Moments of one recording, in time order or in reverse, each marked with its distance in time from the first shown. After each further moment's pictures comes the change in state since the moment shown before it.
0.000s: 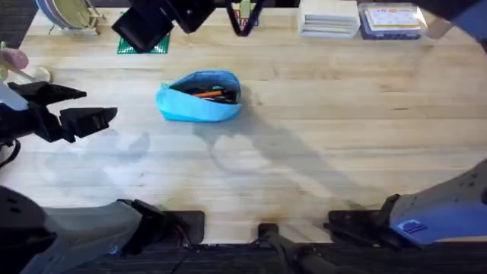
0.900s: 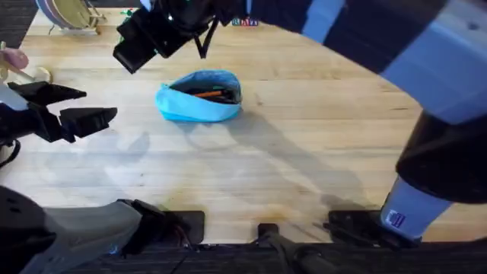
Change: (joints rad) left arm 0.000 0.000 0.000 0.000 0.000 0.000; right arm 0.007 0.269 0.121 -0.001 -0.022 0.122
